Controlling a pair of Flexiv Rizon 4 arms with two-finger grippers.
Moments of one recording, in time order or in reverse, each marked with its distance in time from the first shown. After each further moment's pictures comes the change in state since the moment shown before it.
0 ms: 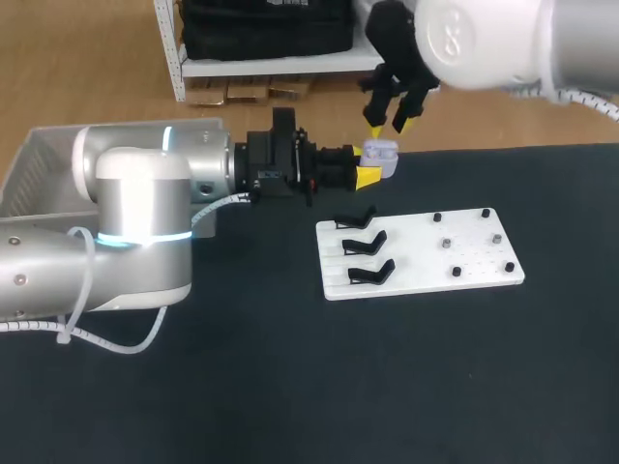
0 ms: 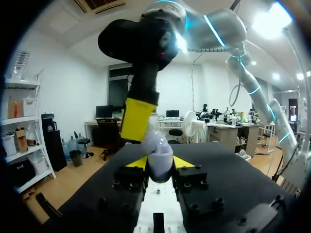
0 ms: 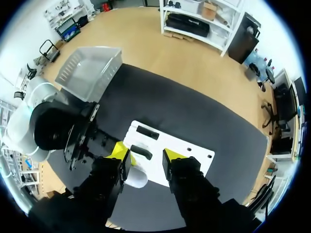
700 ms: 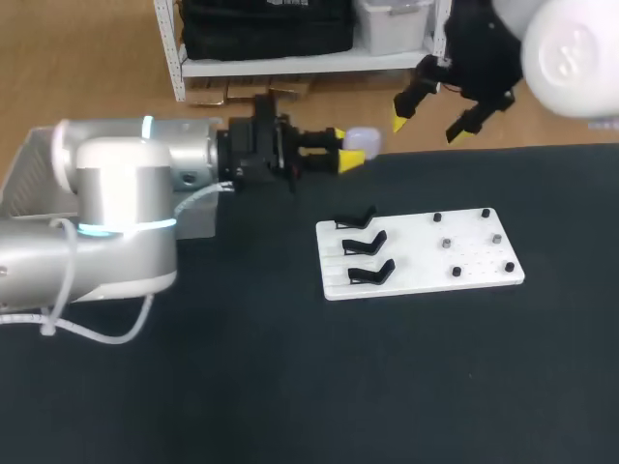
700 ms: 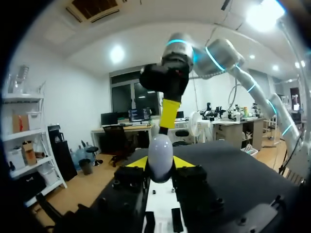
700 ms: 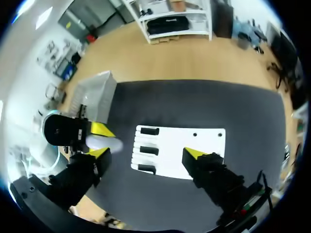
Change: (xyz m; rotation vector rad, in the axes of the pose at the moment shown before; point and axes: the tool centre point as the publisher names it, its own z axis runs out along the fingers) left arm -0.022 0.023 -0.035 -0.051 -0.018 0.099; right arm 0.029 -0.031 -0.021 -0.218 -0.170 0.381
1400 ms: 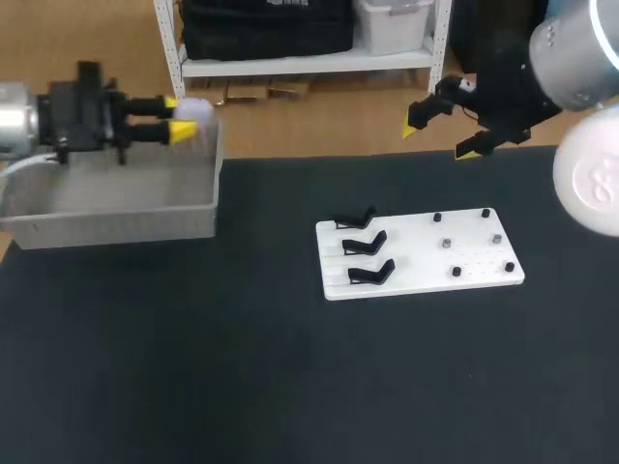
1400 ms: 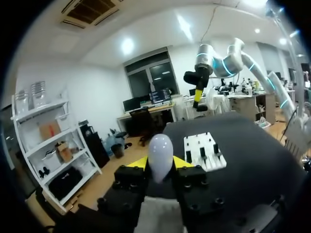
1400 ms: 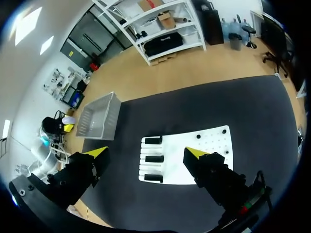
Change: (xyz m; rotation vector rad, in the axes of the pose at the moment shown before) left arm 0.017 0.071 -0.235 -0.188 0.211 0.114; right arm 0.014 -0.007 -0.003 -0.058 -0.206 0.068
